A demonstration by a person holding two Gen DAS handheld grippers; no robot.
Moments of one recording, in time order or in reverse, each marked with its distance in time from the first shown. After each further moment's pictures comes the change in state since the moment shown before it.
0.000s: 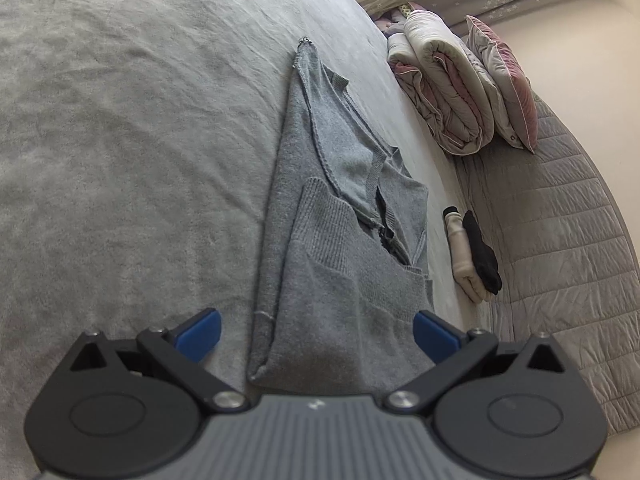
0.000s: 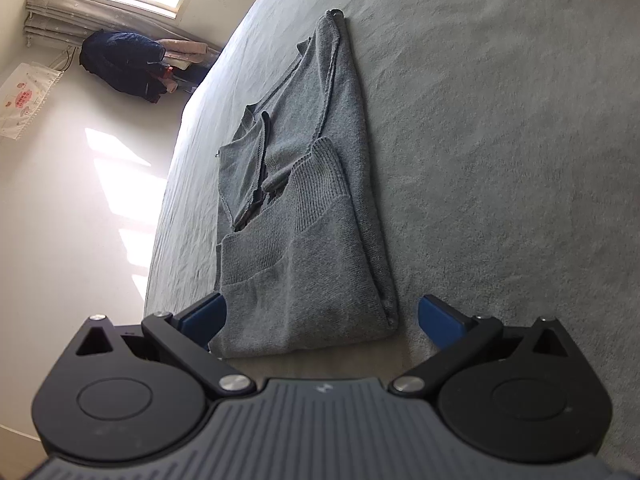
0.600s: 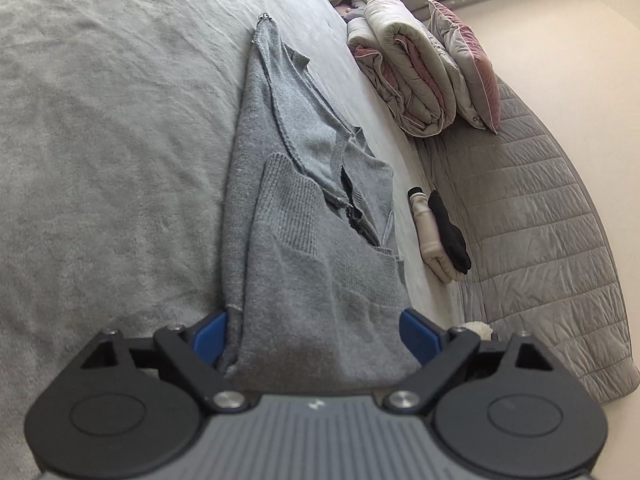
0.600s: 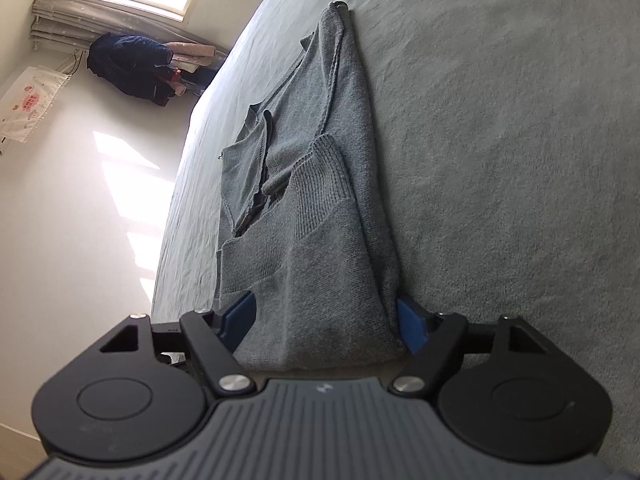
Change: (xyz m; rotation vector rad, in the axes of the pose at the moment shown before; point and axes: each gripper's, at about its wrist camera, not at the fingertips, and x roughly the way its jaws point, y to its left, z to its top) left arm 0.024 0.004 -0.005 0.057 0.047 -0.127; right arm 0.012 -0.011 0.004 0.002 -0.018 0.044
